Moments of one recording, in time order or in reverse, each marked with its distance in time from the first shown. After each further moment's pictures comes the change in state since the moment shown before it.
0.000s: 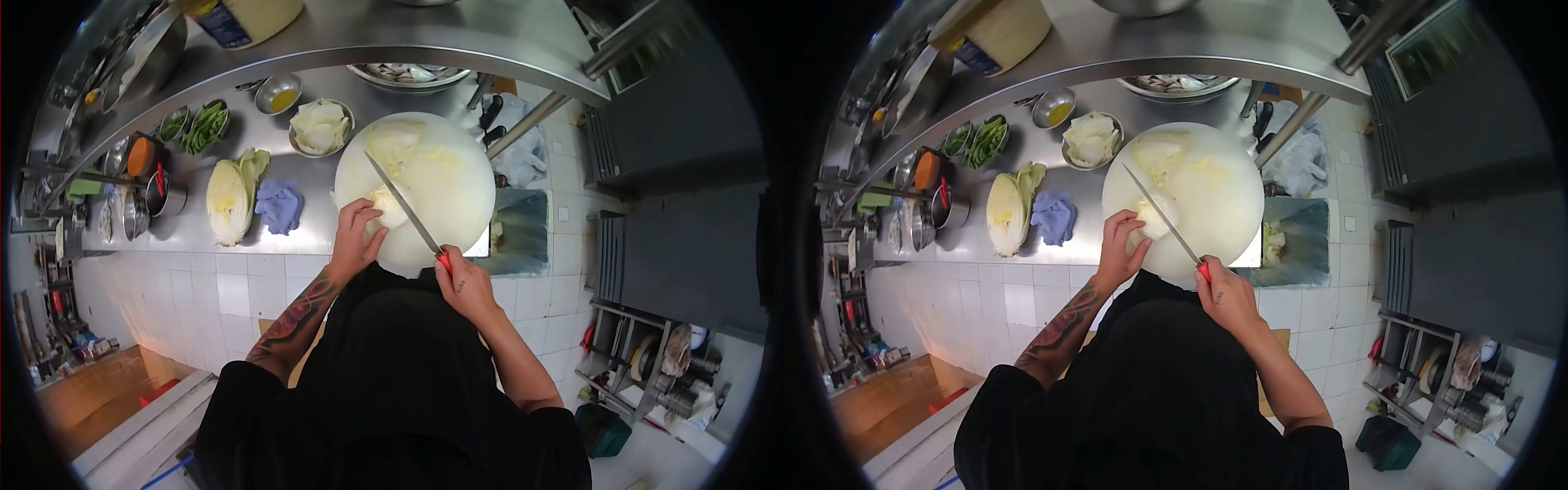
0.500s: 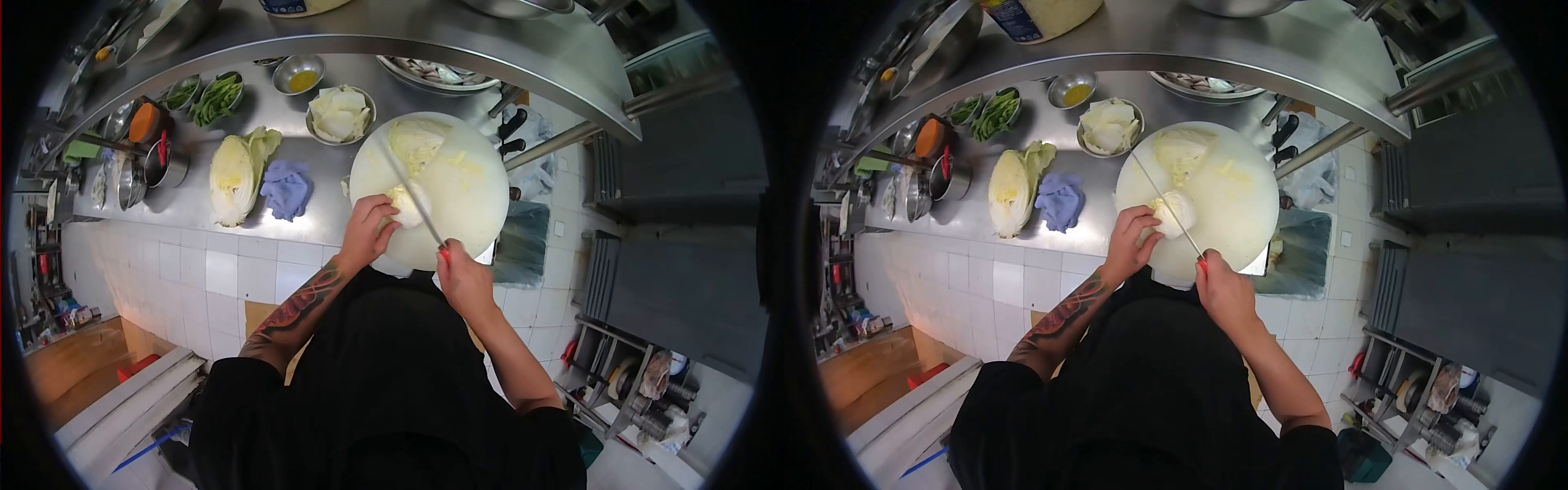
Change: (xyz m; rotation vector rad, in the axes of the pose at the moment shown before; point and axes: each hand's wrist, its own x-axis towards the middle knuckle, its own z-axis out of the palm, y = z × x) left_hand 0.008 -0.004 0.003 -0.051 0.079 0.057; right_hand 0.028 -0.018 0.009 -0.200 -0.057 -0.044
